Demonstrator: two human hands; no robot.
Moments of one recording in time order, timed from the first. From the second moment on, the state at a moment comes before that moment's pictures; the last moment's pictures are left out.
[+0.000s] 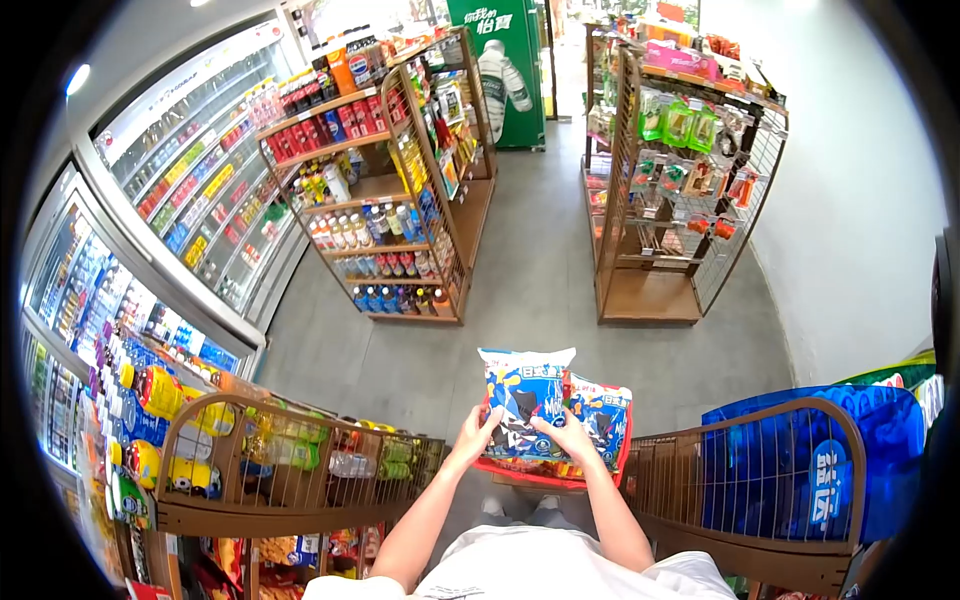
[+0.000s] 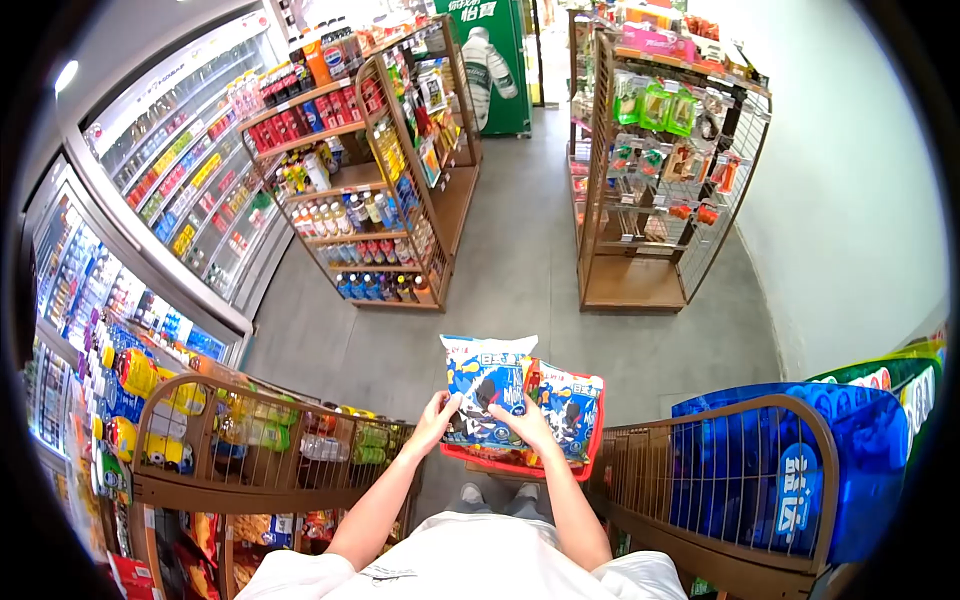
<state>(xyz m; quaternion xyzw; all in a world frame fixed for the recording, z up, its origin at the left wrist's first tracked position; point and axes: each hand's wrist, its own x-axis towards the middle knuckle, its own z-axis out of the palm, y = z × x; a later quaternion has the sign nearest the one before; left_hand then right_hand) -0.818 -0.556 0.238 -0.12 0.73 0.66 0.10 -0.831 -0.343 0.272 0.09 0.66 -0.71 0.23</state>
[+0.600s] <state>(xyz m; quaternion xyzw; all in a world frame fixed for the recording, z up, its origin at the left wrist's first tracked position) -0.801 -0.536 0.263 -0.08 0.63 0.75 0.18 -0.782 -0.341 0.298 0.13 0.67 -0.72 0.11</state>
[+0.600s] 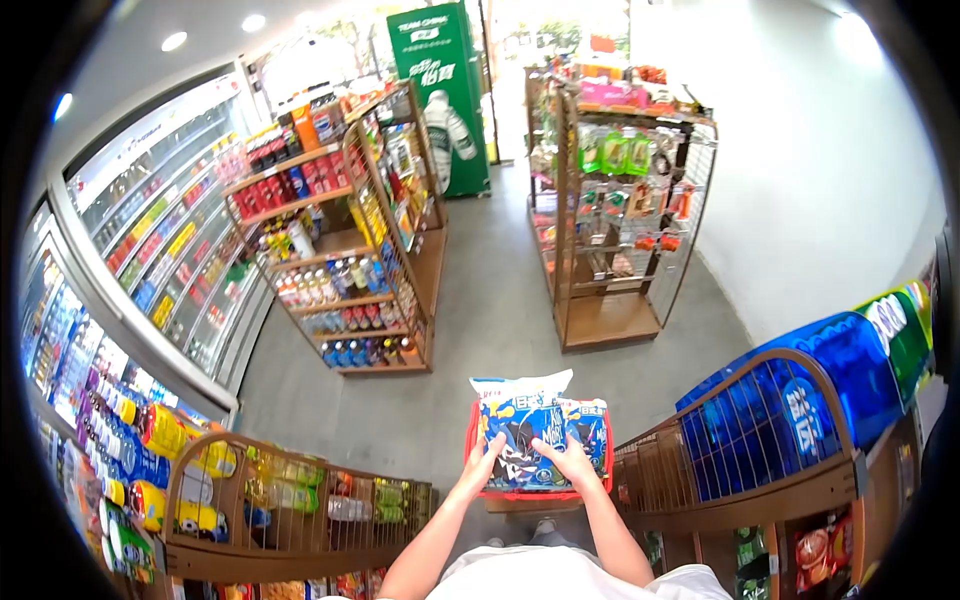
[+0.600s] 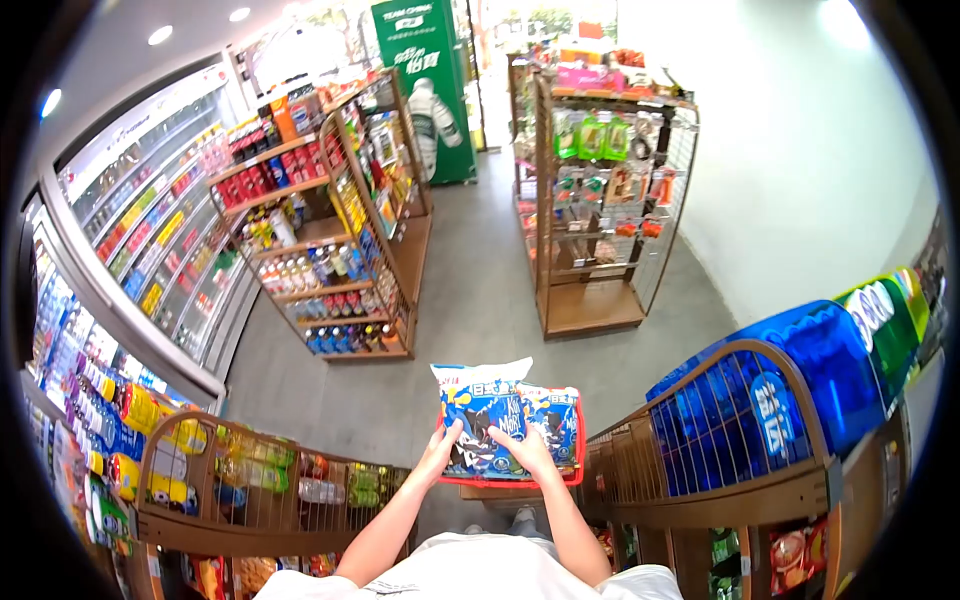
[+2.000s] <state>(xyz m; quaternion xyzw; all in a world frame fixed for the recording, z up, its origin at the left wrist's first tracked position) -0.383 -0.364 0.261 0.34 0.64 0.64 0.27 -0.223 -0.283 0.303 0.38 0.59 -0.64 -0.31</state>
